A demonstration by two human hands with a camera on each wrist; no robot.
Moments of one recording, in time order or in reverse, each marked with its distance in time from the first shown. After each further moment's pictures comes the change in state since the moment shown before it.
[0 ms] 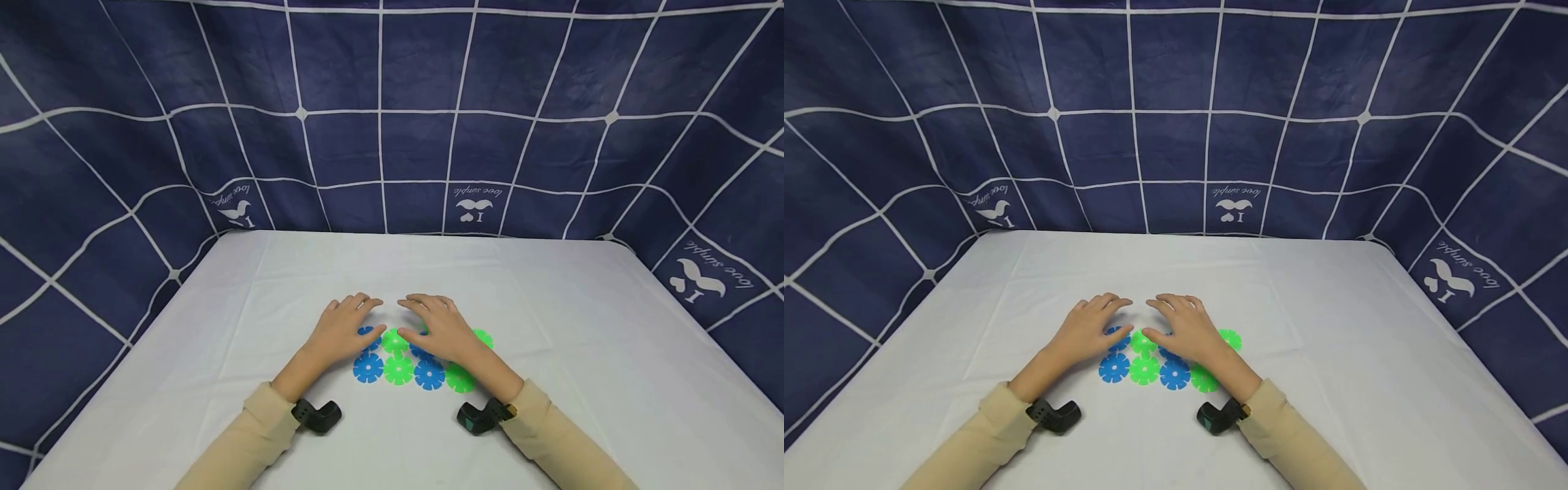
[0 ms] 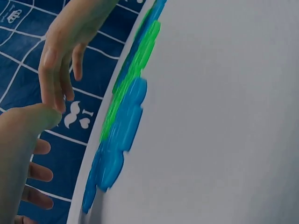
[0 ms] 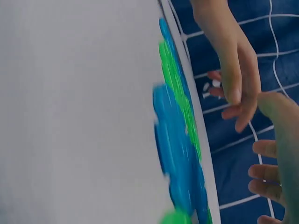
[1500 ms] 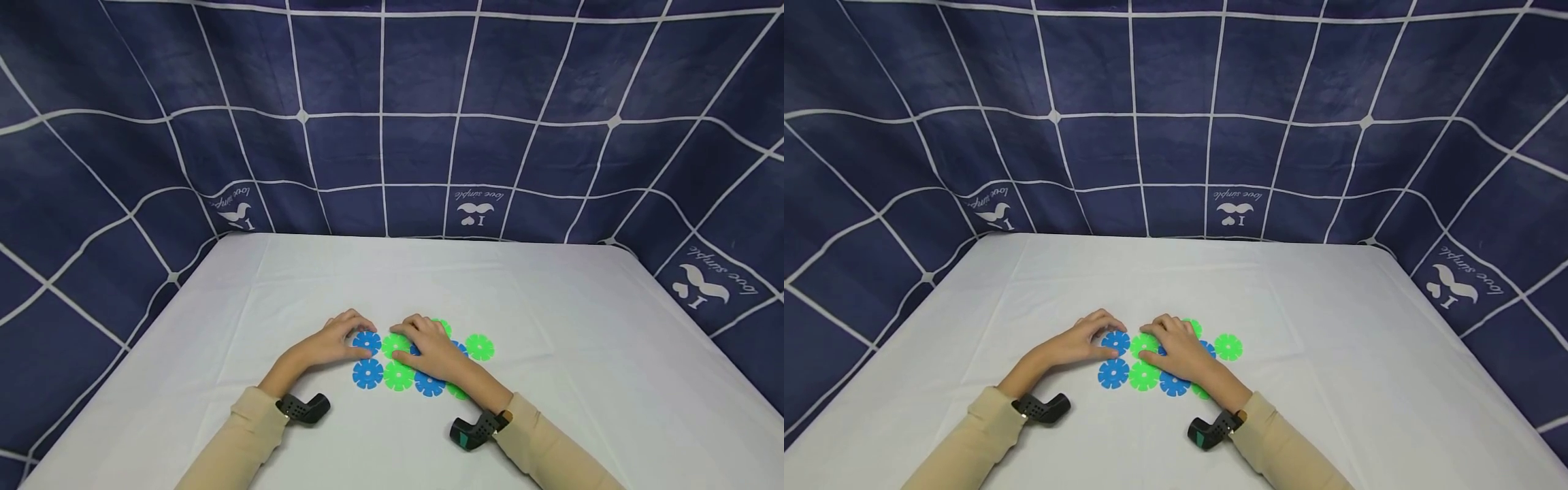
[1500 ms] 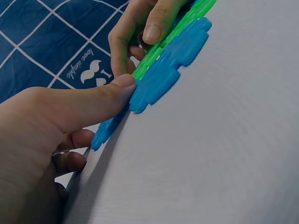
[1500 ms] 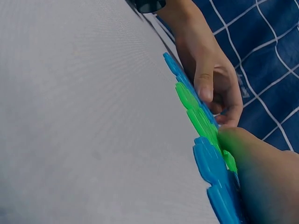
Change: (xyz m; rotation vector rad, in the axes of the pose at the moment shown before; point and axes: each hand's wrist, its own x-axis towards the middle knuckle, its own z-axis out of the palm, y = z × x) left_hand -0.006 -0.035 0.011 -0.560 -0.279 -0.015; right_hand -0.006 -0.003 0.034 0.221 -0.110 0.006
